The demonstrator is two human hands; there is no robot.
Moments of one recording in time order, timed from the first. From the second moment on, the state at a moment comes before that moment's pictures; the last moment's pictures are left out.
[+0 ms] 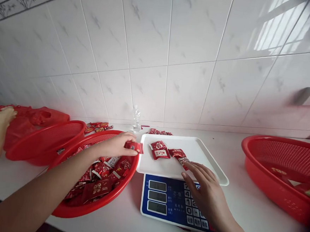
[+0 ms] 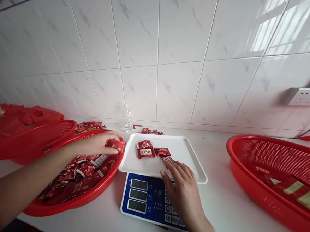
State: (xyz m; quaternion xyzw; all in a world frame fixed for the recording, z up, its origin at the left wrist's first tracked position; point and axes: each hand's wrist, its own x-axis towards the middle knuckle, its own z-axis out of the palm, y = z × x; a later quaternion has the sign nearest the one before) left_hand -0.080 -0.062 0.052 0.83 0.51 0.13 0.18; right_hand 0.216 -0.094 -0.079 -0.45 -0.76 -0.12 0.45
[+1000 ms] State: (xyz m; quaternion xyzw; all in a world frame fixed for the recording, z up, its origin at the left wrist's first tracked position) left_hand -0.114 -0.015 -0.059 0.74 0.67 -0.09 0.07; right_hand 0.214 -0.093 -0.077 -0.45 -0.76 -0.10 0.45
